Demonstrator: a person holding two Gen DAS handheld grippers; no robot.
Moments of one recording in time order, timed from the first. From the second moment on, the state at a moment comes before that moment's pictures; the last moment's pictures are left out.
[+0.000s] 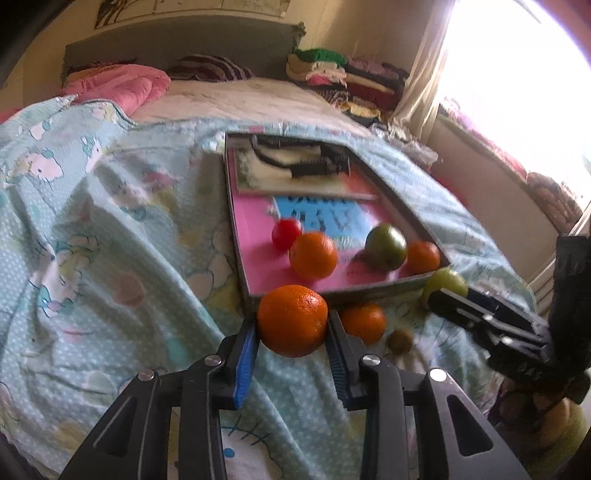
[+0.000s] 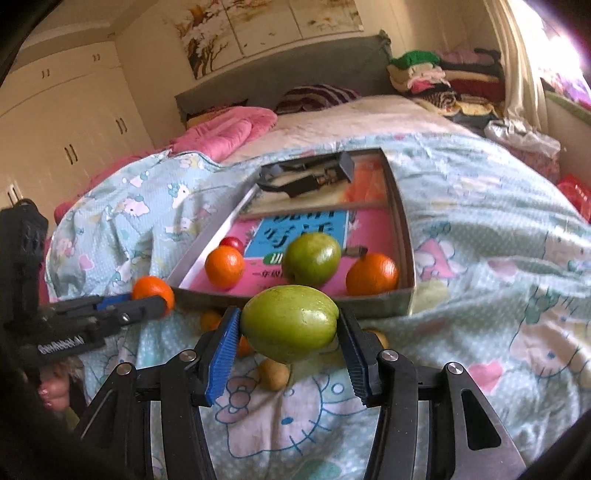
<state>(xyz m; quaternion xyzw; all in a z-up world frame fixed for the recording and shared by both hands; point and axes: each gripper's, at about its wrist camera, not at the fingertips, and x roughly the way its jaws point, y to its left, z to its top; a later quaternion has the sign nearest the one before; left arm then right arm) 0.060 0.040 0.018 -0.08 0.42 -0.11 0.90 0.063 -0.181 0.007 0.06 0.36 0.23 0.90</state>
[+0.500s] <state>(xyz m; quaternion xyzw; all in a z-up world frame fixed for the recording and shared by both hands) 0.090 0.027 0.021 -0.06 0.43 -0.10 0.90 0.083 -0.166 0.019 0.00 0.34 0.22 0.92</state>
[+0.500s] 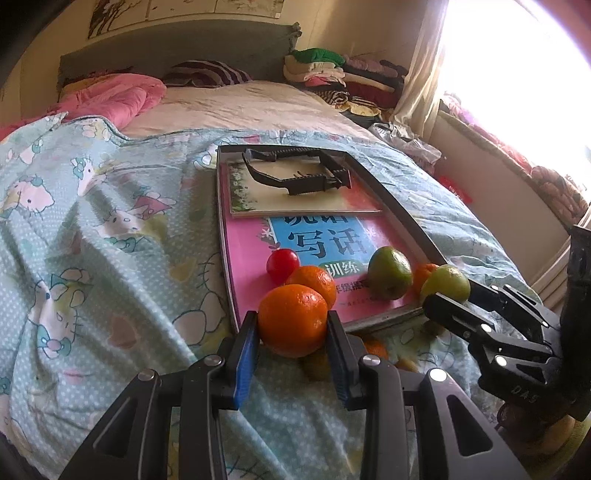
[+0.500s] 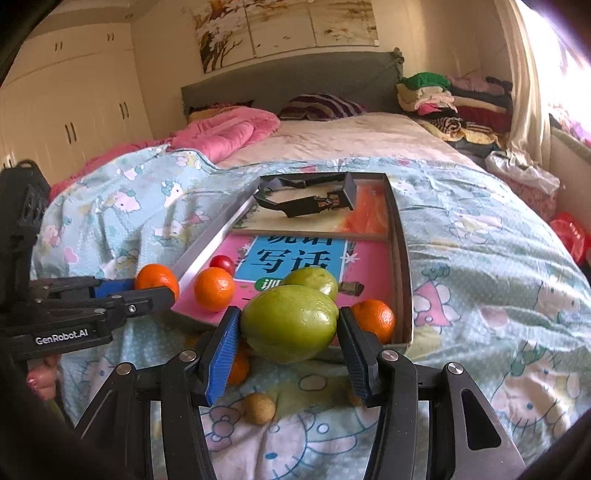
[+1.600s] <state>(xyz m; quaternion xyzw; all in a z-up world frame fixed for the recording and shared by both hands) 0.111 0.026 0.005 -0.05 0.44 -0.09 0.89 0.102 -0.156 0.008 -0.03 0.33 0.22 0.92</state>
